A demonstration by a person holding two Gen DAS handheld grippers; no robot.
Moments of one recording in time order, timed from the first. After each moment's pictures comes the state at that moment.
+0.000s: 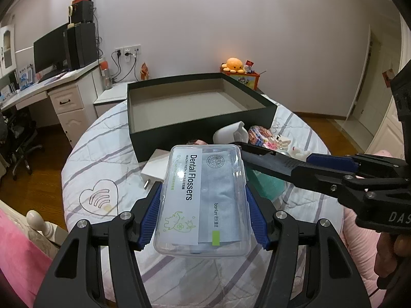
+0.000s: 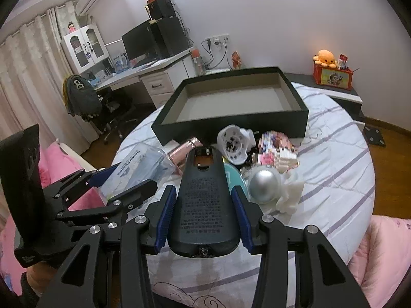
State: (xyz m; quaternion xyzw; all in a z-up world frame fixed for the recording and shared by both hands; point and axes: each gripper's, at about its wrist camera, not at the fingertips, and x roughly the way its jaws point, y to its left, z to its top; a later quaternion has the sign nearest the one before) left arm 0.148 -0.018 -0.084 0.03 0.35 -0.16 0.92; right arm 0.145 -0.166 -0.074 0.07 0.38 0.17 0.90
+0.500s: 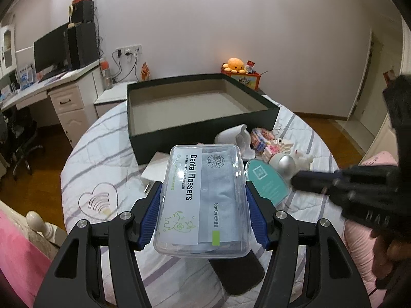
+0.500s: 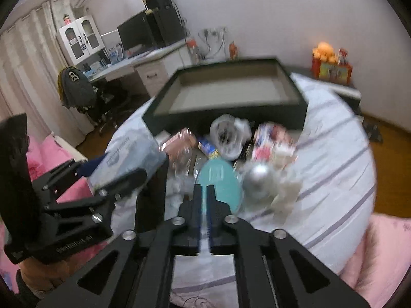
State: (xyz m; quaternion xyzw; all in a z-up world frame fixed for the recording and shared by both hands) left arm 0.153 -0.018 -0.089 0.03 0.35 -0.16 0.92; right arm 0.159 -0.166 -0.094 0.07 0.42 0.18 0.89
